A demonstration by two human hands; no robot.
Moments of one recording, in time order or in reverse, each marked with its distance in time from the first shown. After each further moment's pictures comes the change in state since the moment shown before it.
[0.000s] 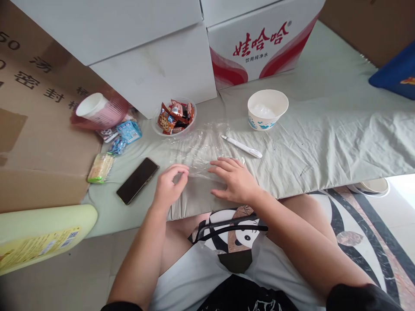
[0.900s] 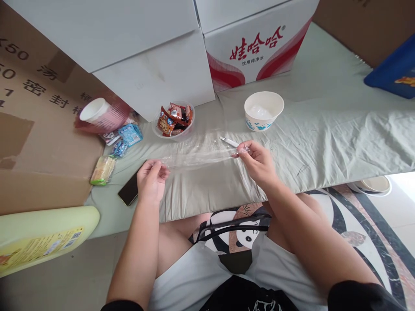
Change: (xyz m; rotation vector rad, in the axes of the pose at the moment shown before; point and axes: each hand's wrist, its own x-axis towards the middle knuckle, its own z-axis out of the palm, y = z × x) left_hand 0.021 -0.002 -0.018 -0.663 0.428 -0.396; right_hand 0.008 0.022 -0.033 0.790 0.553 0.481
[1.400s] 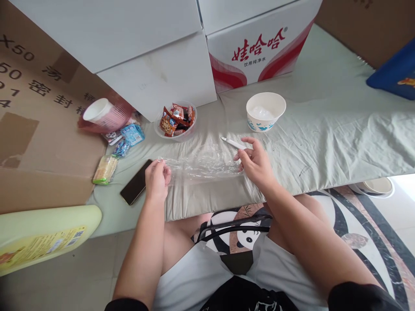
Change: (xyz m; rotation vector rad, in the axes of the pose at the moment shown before) left_hand 0.004 -0.006 0.007 0.168 0.030 -0.044; right_hand -0.002 0.006 0.006 -0.069 0.004 0.137
